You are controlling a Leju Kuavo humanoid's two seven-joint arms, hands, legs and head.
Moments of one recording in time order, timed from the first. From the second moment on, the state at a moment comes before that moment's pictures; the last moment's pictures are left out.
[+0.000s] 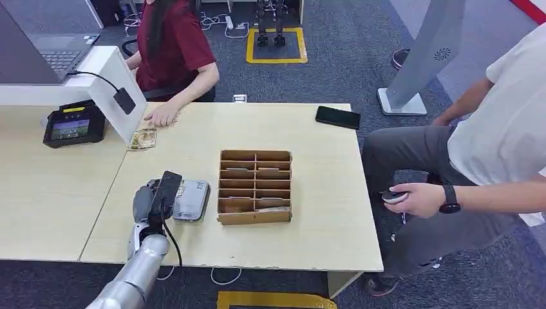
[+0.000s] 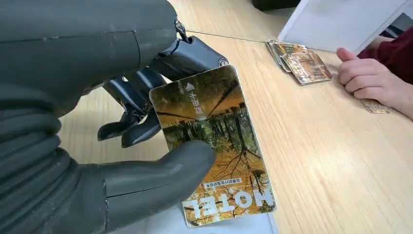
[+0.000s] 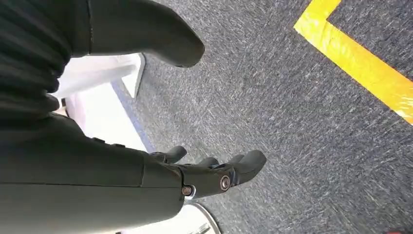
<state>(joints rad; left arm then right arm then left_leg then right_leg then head) -0.47 -0.09 -0.08 -0.57 -0.62 0.55 -0.10 -0.02 0.07 -0.52 -0.19 1.57 -0.25 0.05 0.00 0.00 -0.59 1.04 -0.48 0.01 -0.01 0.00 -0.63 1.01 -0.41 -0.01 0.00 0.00</state>
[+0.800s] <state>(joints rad) -0.46 -0.07 -0.04 -0.49 -0.76 0.52 -0.03 -0.02 0.07 -0.52 -0.19 1.57 -0.25 0.05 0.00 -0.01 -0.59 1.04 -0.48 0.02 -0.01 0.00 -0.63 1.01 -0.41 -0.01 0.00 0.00</state>
